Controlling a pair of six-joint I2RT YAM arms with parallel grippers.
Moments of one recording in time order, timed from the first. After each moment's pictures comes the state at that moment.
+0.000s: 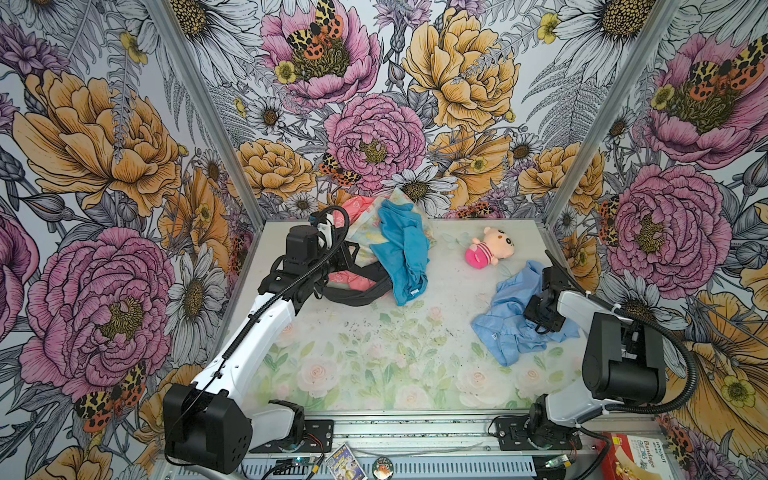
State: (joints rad) left arm -0.25 1.25 1.10 -0.30 0.25 -0.46; right arm -0.23 1.57 0.84 -0.53 0.10 0.38
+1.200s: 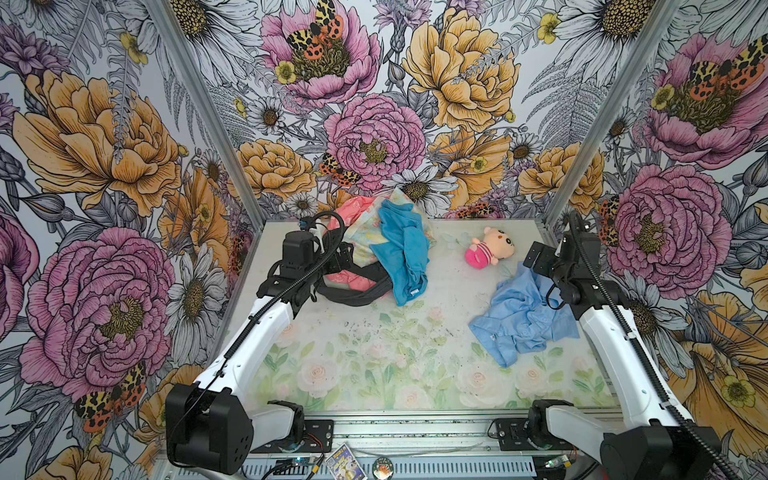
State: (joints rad) left arm -0.21 1.24 1.03 -0.25 0.08 -0.39; right arm -0.02 1.12 1.12 -0.57 0.22 0.25
